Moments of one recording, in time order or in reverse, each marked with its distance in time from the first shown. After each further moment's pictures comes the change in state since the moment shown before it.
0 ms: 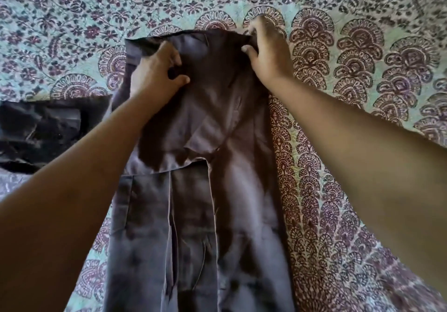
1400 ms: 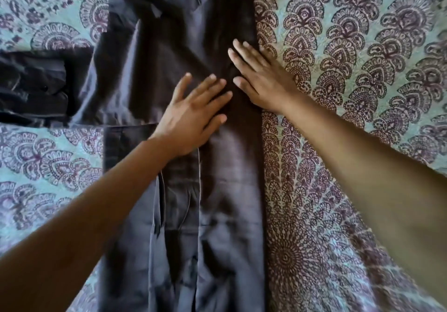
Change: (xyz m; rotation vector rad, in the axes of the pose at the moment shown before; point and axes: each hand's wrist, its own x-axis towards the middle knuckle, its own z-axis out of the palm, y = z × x) left_hand -0.126 0.036 0.049 0.343 -0.255 0.555; right_hand -0.109 0.025 -0.014 -0.269 -0.490 -0.393
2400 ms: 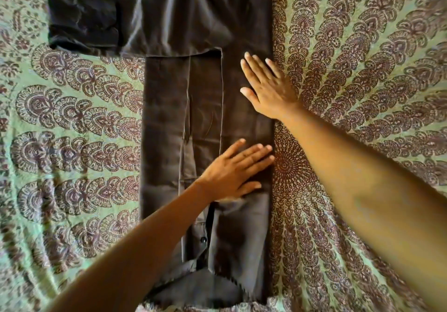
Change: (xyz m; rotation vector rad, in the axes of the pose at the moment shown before) left_hand -0.185 0.163 0.046 -0.030 -0.146 0.259; right_hand -0.125 -0.107 0.012 -0.058 -0.028 0.062
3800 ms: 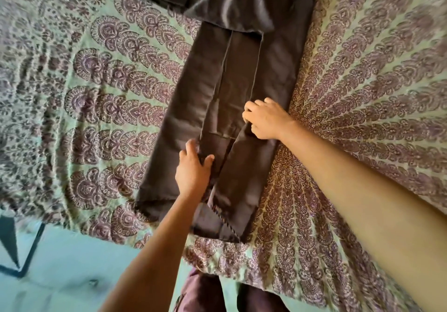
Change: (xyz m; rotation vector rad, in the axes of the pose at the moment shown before) left_hand -0.105 0.119 -0.008 -0.669 0.320 -1.595; right_hand -0.109 -0.093 -0.045 -0.172 -0.228 -0.479
